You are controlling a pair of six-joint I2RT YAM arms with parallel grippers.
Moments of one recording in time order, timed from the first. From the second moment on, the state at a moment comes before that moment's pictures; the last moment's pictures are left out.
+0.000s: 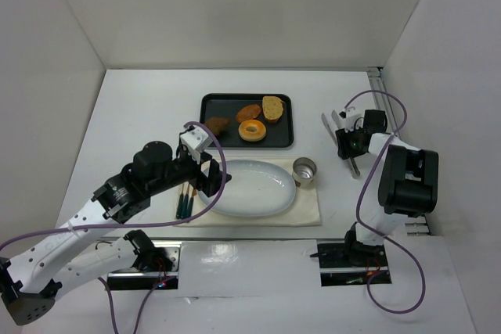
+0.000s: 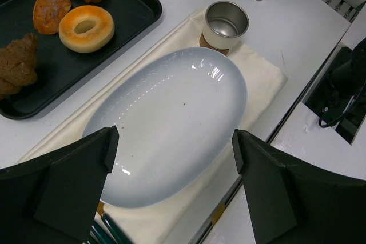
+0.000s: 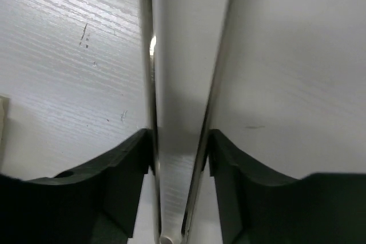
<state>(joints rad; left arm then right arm) -0.77 0.78 0.84 -0.40 0.11 -0.14 -0.21 1.65 0.85 -0.19 -0.28 -0.45</state>
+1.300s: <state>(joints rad) -0.77 0.78 0.81 -0.40 -0.05 -0.14 0.05 1.42 1.24 -0.50 -0.74 -0.36</state>
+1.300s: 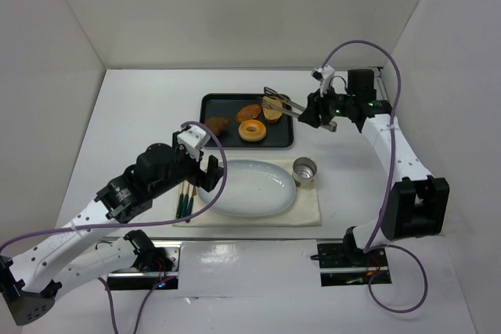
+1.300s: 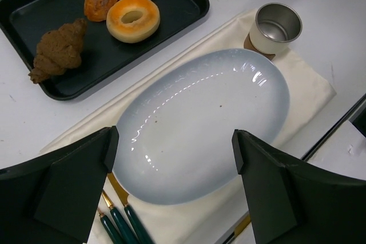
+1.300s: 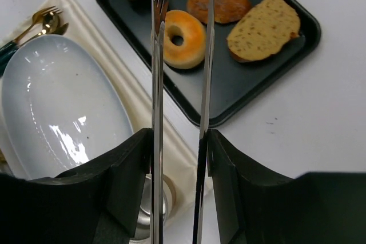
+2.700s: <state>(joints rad) -0.69 0.73 0.77 -0.37 -0.11 -0.14 0.56 1.63 1.25 -0.32 -0.11 -0.77</state>
